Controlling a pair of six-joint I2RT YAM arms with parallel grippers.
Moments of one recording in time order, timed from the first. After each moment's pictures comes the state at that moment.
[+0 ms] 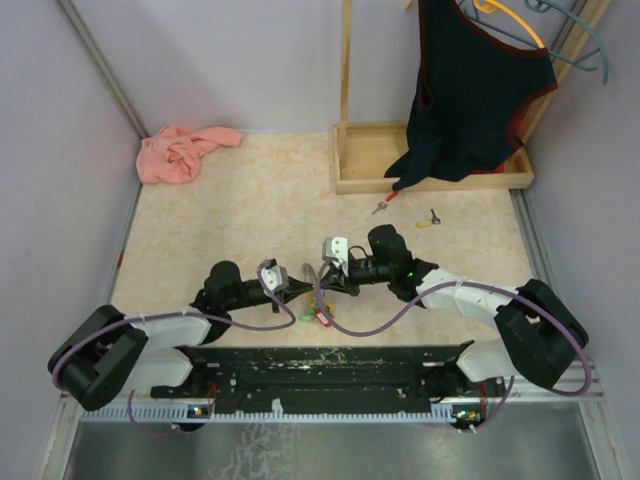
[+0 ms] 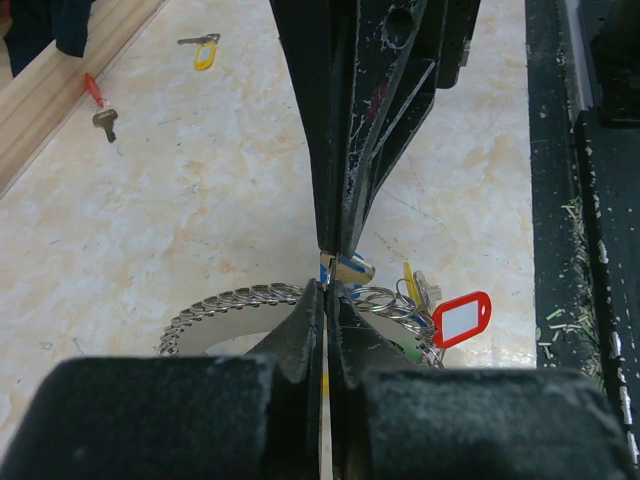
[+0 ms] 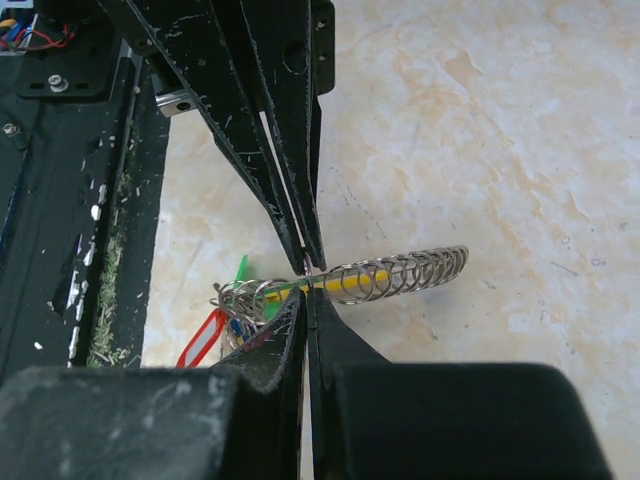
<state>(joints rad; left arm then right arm) -0.66 1.23 0.20 0.93 0.67 0.19 0.73 1.34 0.61 0.27 -0.77 -0.38</state>
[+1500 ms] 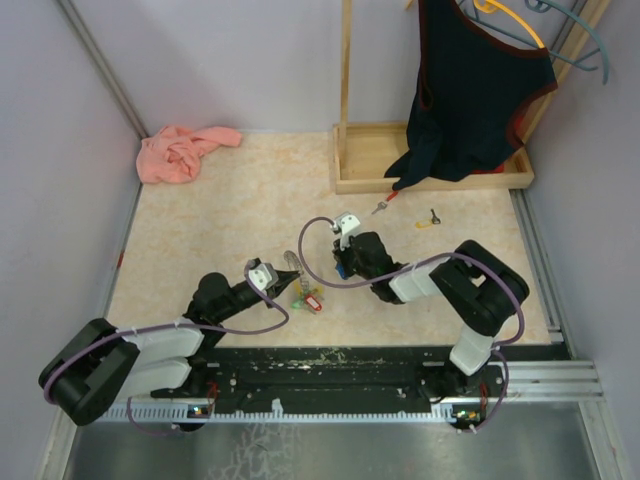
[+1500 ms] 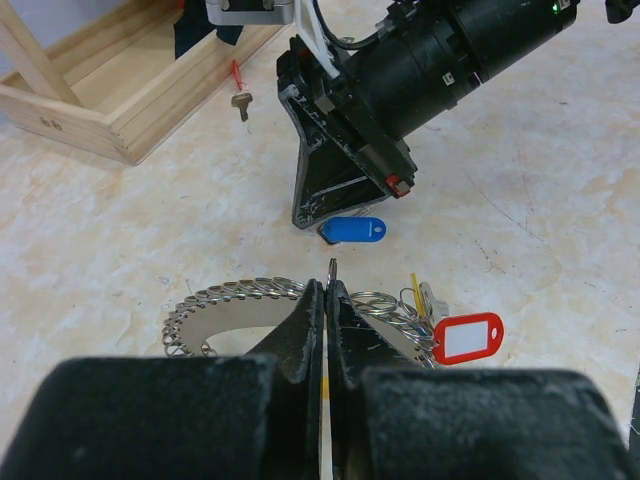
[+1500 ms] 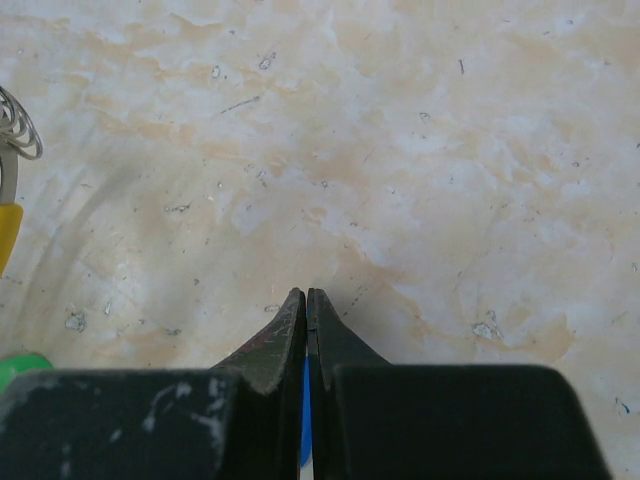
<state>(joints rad) -0.65 1.14 0.10 1.03 0.38 0.17 0.74 1.71 0.60 0.64 0.06 0.07</state>
